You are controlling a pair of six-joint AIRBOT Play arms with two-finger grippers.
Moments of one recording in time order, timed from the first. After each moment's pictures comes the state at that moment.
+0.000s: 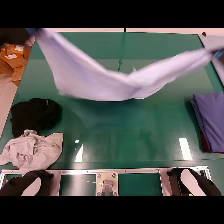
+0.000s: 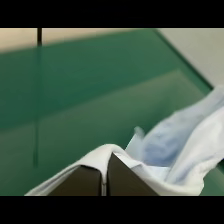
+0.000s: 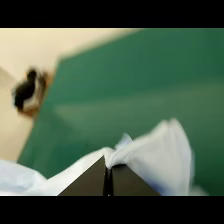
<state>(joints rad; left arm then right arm) 0.03 -0.89 1.58 0.78 -1.06 -1.16 -0.53 -0.83 1.33 -0.49 1.24 1.23</state>
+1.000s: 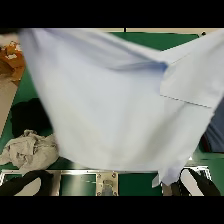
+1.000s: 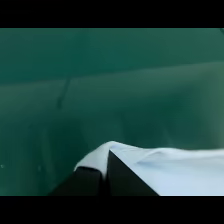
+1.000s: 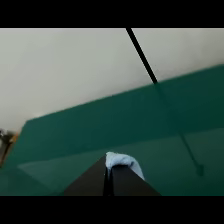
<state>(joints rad) 0.03 -1.15 1.62 1.03 -1.16 -1.40 -0.48 -0.85 1.22 -0.57 0.93 1.21</state>
